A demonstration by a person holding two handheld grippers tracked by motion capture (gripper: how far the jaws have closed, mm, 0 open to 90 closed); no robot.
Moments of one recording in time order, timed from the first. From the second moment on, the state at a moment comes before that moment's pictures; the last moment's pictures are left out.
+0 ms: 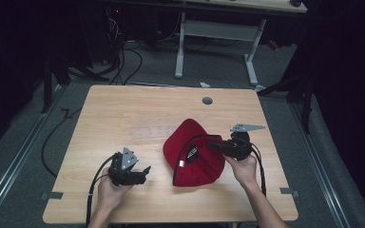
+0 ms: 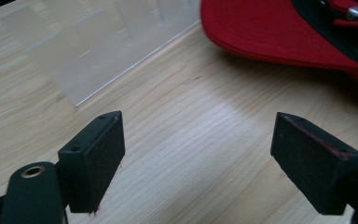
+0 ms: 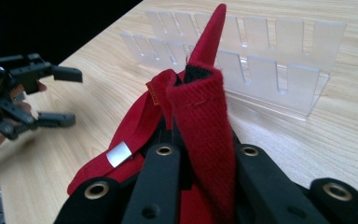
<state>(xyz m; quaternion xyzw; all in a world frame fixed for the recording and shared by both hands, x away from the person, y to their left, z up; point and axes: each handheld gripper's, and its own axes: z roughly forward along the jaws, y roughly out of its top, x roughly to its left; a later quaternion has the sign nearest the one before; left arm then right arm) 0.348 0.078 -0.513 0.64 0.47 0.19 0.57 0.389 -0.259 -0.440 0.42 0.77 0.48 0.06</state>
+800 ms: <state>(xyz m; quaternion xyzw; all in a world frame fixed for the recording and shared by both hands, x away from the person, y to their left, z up) 0.341 0.031 -0.516 0.68 0.42 0.18 0.57 0.389 -0.259 -0.426 0.42 0.76 0.49 0.03</state>
